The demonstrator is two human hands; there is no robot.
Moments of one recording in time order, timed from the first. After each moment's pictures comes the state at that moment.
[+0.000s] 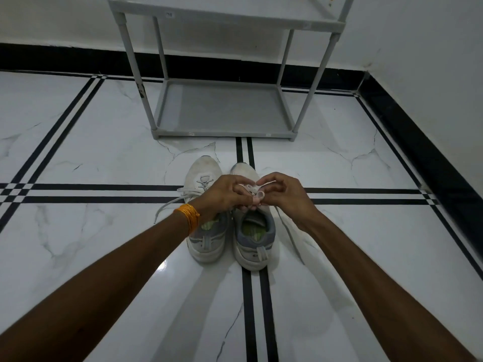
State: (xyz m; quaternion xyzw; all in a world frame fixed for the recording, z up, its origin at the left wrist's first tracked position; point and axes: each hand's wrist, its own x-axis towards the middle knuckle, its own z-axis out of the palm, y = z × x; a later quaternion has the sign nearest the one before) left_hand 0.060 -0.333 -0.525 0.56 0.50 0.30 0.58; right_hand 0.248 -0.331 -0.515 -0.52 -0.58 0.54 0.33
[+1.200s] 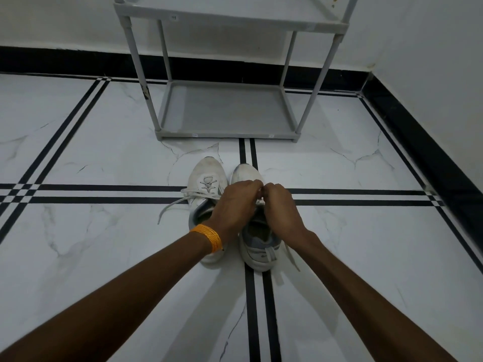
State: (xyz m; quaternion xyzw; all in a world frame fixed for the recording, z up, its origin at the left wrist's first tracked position) left_hand 0.091 -0.353 -0.531 0.78 0.55 0.27 0.11; right_hand 0.213 -0.347 -0.531 -0.64 -0.73 0.19 0.15
